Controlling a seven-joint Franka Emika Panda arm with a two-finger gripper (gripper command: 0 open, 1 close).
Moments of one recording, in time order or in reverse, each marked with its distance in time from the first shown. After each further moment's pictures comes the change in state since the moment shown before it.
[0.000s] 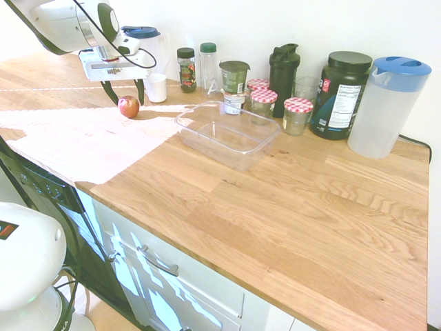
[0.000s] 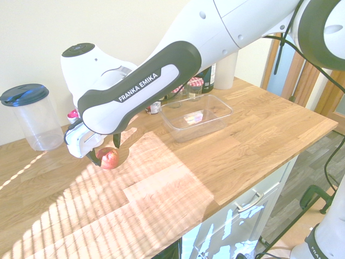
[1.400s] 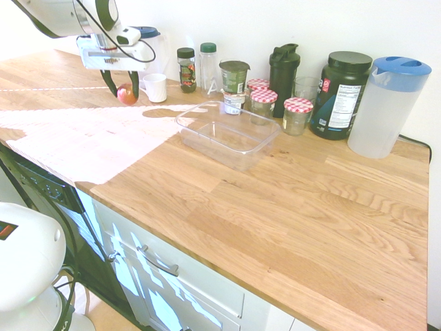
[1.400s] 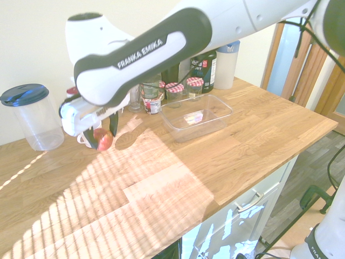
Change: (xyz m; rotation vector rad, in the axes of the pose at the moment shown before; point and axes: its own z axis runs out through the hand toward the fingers) arm 0.028 0.020 -0.072 0.098 -0.024 0.097
